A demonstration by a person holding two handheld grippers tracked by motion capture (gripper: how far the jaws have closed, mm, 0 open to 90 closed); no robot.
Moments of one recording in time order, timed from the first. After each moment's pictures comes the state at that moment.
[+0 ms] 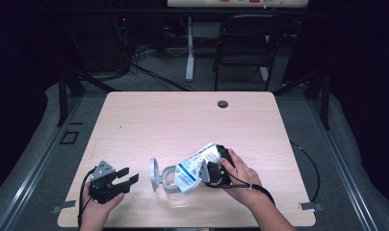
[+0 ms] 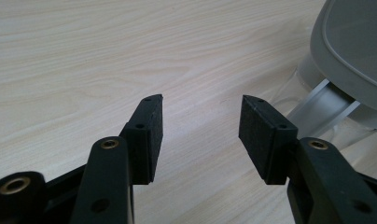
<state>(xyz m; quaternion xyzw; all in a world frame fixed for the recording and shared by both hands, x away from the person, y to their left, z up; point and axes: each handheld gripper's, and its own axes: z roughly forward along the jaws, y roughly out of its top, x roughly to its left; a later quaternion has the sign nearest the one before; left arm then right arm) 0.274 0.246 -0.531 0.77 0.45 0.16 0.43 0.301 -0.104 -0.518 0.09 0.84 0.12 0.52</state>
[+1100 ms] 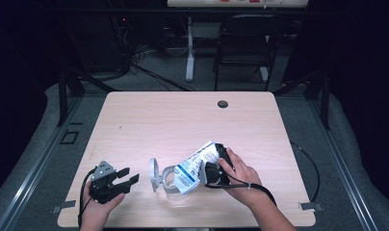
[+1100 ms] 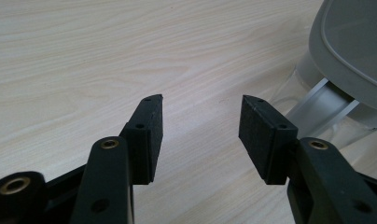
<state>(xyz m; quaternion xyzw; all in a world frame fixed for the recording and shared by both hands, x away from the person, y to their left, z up) 0.274 0.245 -0.530 0.77 0.45 0.15 0.43 0.300 -0.100 -0.515 0.07 0.83 0.10 0.54</state>
